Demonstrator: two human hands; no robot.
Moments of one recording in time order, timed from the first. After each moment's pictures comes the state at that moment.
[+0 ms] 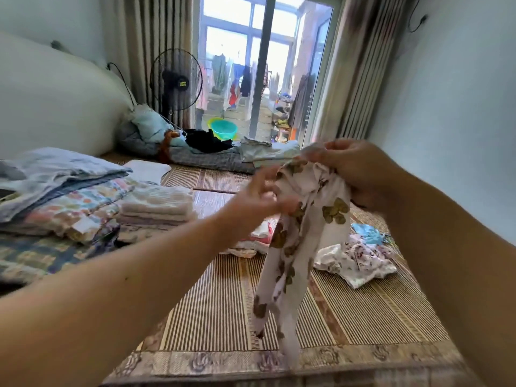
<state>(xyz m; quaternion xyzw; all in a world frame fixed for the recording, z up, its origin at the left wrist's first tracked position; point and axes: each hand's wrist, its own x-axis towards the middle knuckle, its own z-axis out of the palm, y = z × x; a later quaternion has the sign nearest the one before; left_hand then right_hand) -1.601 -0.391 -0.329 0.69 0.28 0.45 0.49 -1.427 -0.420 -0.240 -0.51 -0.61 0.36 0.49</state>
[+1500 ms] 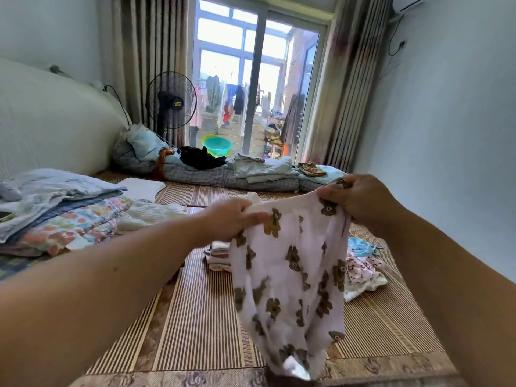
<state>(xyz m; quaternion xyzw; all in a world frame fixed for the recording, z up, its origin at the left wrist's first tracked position) -1.620 -0.399 -0.302 0.75 0.46 0.30 0.37 -1.386 -0.427 -0.255 -0.58 -0.63 0.20 0.48</state>
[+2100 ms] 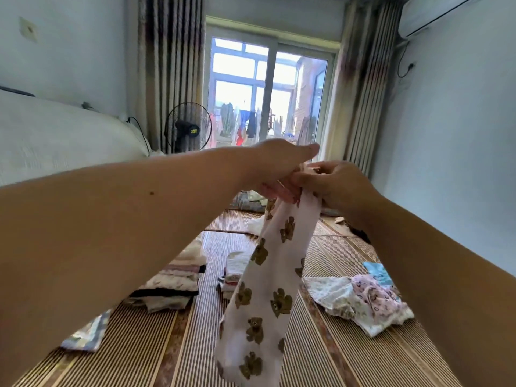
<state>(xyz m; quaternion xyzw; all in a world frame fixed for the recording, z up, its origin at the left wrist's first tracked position) -1.585 -0.405 -0.172 0.74 0.50 0.33 0.30 -1.447 -0.416 -0.208 -0.49 -0.69 0.19 0.50</state>
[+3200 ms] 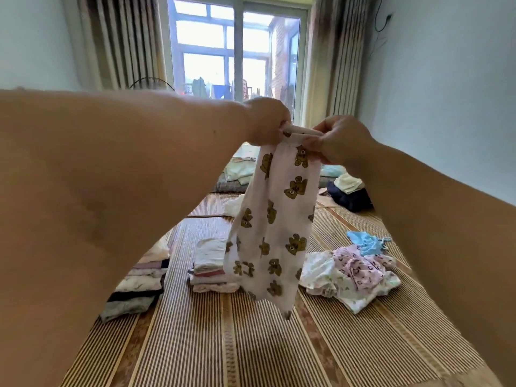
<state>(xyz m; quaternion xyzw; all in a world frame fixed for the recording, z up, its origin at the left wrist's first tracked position) -1.495 -0.274 -0.168 0.86 0.44 0.18 -0.17 -1.342 -0.321 -0.209 -0.56 -0.64 0.14 0.50</state>
